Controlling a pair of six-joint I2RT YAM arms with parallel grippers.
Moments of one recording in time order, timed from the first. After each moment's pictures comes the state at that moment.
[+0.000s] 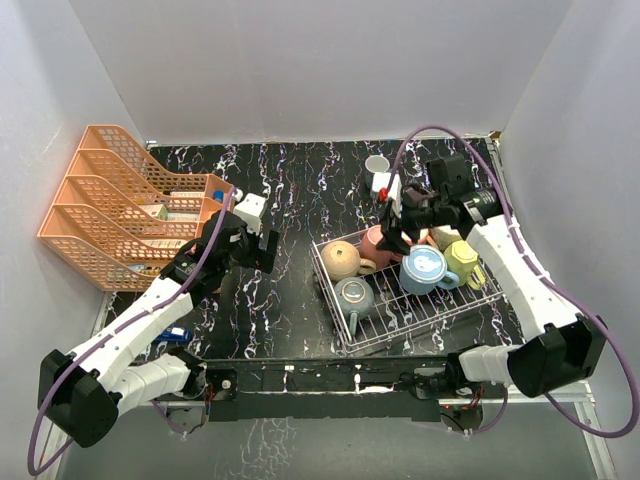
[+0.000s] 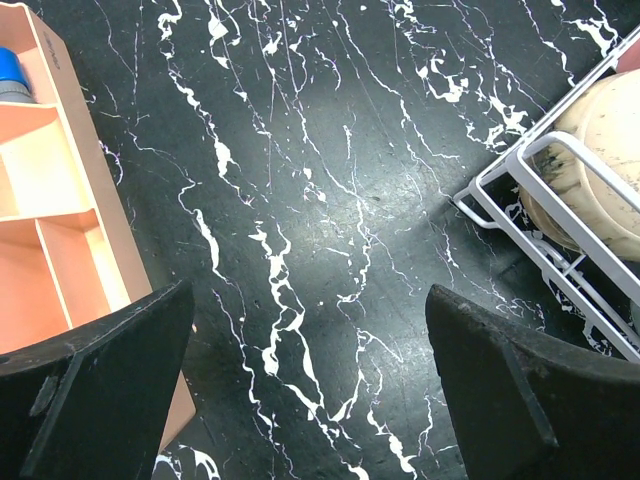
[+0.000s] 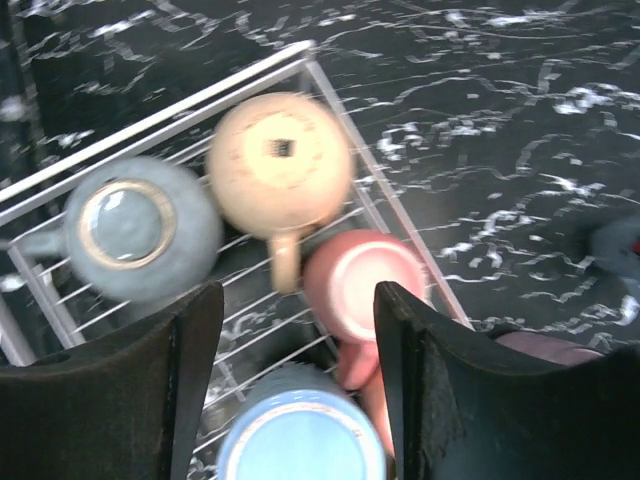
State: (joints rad) left arm -0.56 1.03 0.78 -0.35 -0.13 -0.06; right arm 0.30 1.28 1.29 -0.96 -0.78 -0.88
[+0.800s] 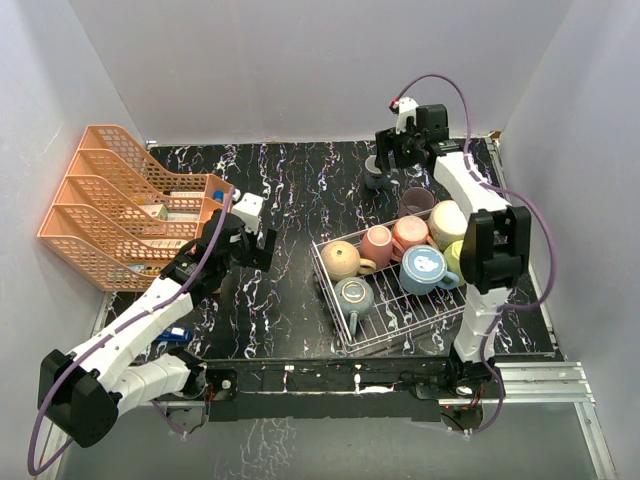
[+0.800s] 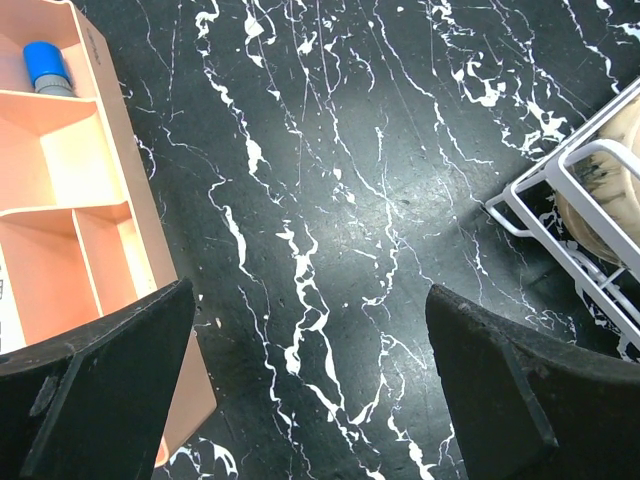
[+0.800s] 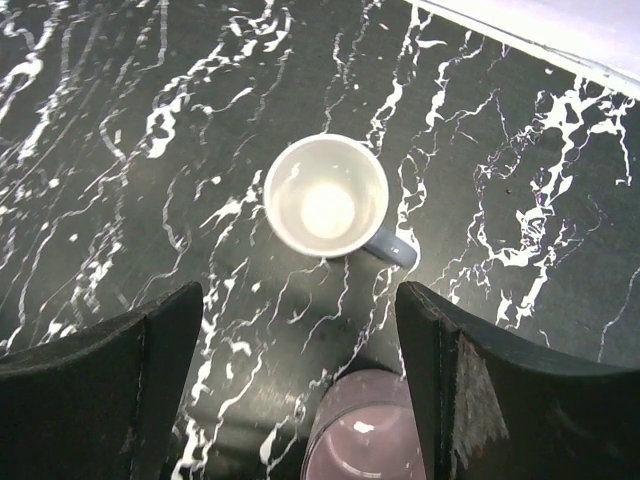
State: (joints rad) left arm -0.56 1.03 0.78 -0.35 -0.19 -0.05; right arm 0.14 1.93 1.70 -0.37 -0.31 -0.16
